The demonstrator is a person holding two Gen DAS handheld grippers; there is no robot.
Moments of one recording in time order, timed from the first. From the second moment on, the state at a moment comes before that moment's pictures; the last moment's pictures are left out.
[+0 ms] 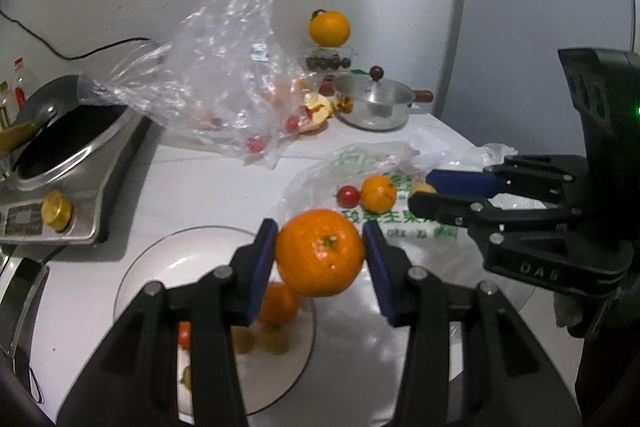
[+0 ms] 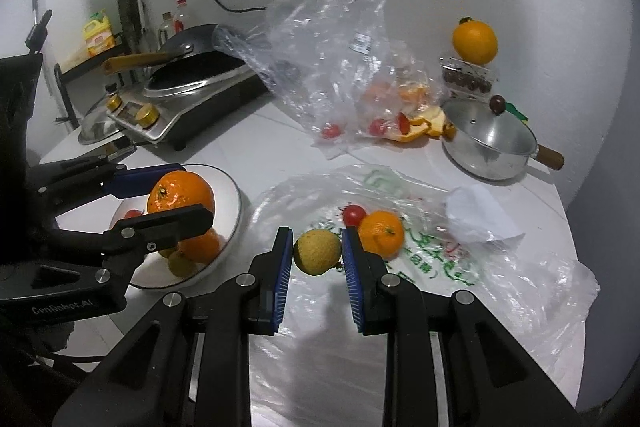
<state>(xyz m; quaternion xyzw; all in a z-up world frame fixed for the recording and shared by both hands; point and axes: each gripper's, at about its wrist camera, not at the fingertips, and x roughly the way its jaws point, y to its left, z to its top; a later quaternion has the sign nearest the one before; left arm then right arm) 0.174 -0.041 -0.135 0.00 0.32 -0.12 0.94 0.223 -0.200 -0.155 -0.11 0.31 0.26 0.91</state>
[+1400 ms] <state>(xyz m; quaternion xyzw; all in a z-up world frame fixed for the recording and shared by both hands) 0.147 0.093 -0.186 -0.05 0.34 -0.05 0.94 0.209 -0.066 -0.192 -0.17 0.35 0.32 0.87</state>
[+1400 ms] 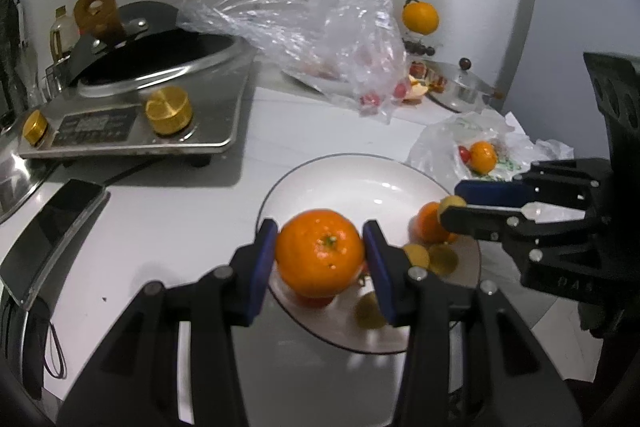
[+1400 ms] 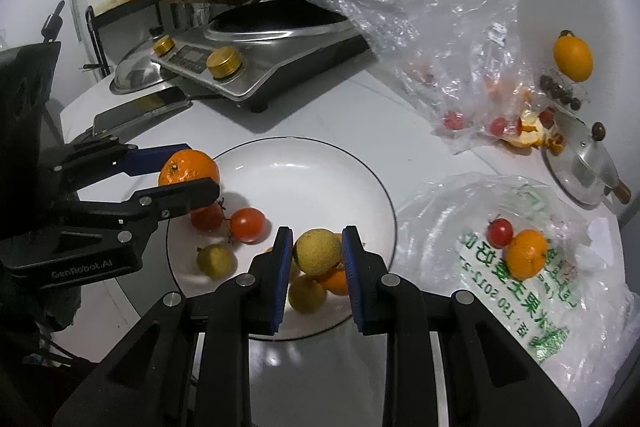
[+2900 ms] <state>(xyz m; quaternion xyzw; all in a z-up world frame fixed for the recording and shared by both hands) 0.182 0.101 -0.196 -0.04 0.36 -0.04 0.93 0.239 -0.027 -0.220 -0.17 0.38 0.33 0.84</state>
